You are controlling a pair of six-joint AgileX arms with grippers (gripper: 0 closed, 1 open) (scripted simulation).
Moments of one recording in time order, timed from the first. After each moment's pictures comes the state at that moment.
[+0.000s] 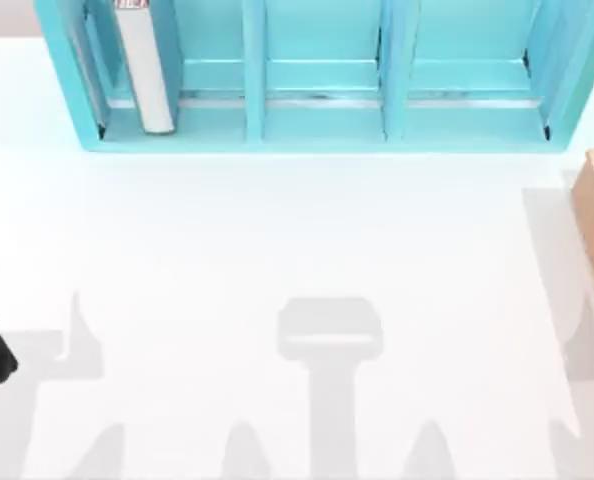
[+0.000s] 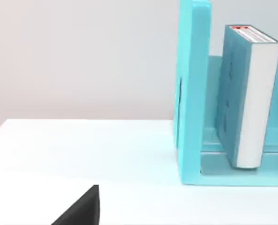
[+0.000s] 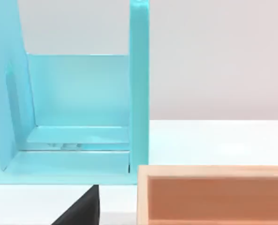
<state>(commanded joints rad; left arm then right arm) 0.00 0.00 0.00 0.00 0.00 0.00 0.00 0.00 0.00 0.00 0.00 0.00</state>
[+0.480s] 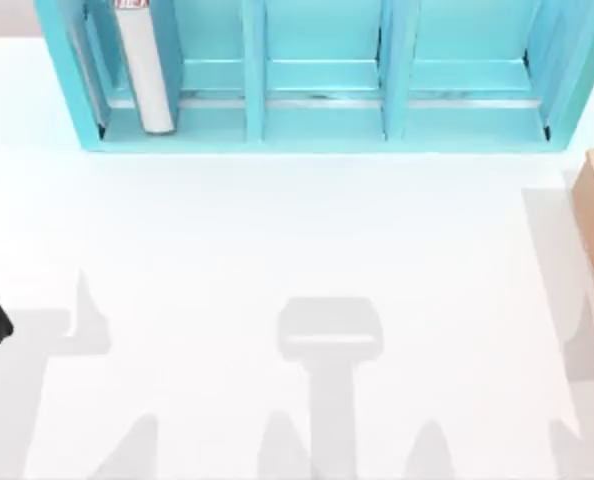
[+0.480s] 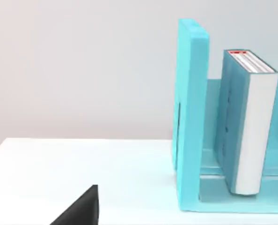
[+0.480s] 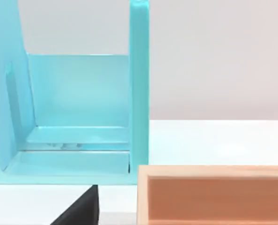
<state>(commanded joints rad) -0.03 0.22 0.09 0.15 -0.03 0.00 0.00 0.00 0.00 0.00 0.00 0.00</state>
